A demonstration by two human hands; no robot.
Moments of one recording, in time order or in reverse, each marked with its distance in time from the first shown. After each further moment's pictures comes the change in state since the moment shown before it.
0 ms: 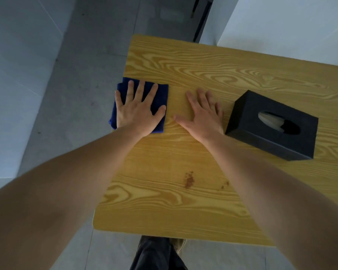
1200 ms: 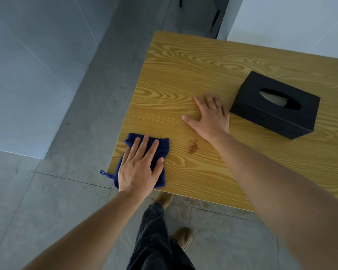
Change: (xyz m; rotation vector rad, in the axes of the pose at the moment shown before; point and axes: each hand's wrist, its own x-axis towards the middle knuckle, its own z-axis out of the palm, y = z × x) left_hand -0.274 0.014 0.035 -0.170 0.220 -0.055; right_hand -0.083 0.006 0.016 0.012 0.040 -0.075
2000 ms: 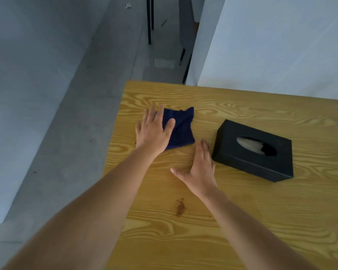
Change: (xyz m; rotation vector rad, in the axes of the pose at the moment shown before) left_hand 0.283 0.084 -0.002 -0.251 -0.238 0.017; right_hand 0.000 0.005 -0.004 0.380 0.098 0.186
